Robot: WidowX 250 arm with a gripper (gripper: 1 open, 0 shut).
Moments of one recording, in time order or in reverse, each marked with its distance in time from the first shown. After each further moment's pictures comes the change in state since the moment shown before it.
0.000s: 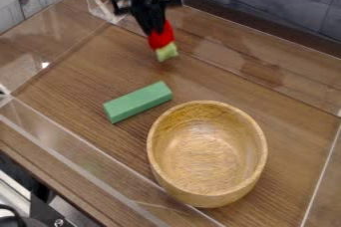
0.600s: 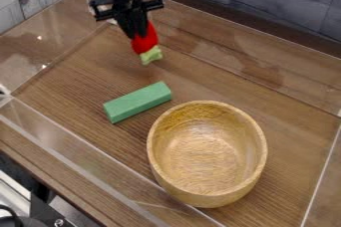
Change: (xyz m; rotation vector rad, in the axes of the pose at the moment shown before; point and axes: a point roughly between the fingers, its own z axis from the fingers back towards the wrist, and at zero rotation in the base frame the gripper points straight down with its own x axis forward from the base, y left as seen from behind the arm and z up) arm -0.019 0.013 -0.011 0.008 -0.011 0.050
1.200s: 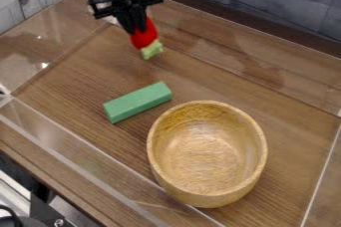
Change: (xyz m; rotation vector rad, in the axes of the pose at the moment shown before) arm 0.010 0.013 0.007 -0.005 -0.030 0.079
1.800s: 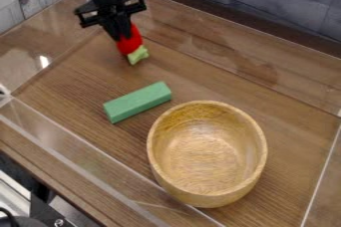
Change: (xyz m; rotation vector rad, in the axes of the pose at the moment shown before) arm 0.007 0.023 -0.019 0.004 -0.023 0.055
